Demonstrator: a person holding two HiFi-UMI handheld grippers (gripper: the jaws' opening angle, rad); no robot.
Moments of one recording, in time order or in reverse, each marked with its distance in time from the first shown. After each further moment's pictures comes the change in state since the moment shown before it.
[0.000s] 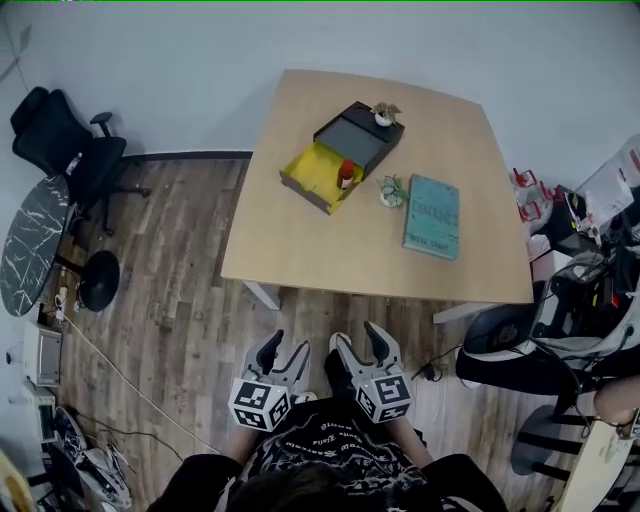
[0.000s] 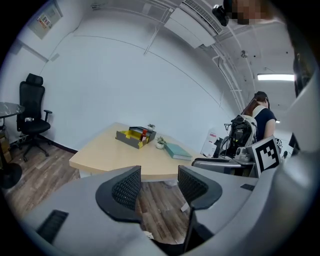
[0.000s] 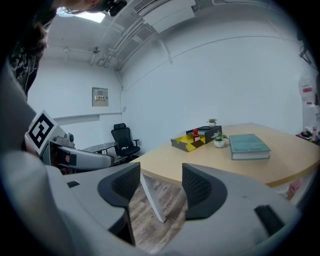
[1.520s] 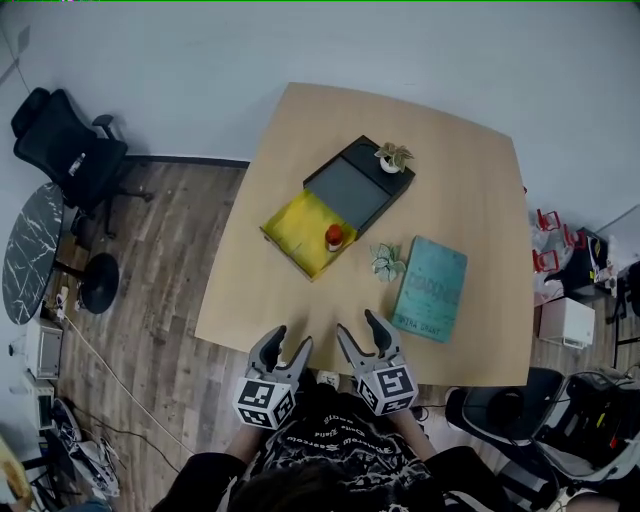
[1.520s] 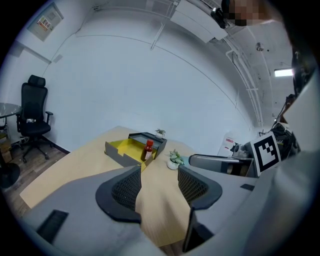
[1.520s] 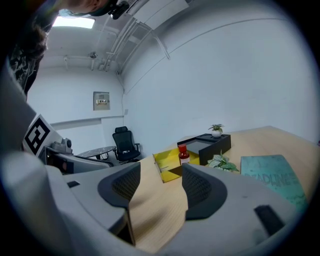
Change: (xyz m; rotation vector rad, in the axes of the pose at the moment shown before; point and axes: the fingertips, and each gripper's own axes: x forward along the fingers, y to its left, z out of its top) left arm 0.222 0.036 0.102 -0.047 -0.036 0.118; right arm 0.173 -0.174 0.105 -0.024 -0.013 0.124
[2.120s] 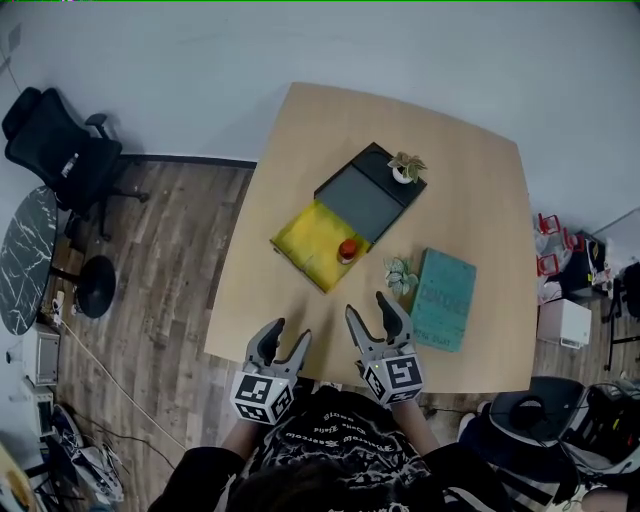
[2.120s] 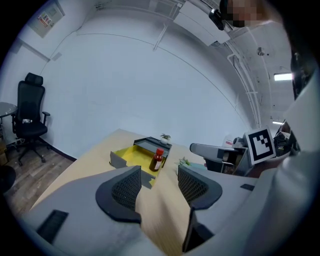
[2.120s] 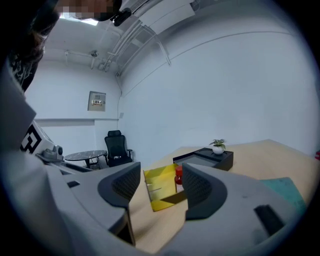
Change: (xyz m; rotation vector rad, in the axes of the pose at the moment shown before) left arm 0.023 0.056 0.040 0.007 -0.020 -0.026; right arm 0.063 -0.011 0.060 -0.045 -0.085 -0.078
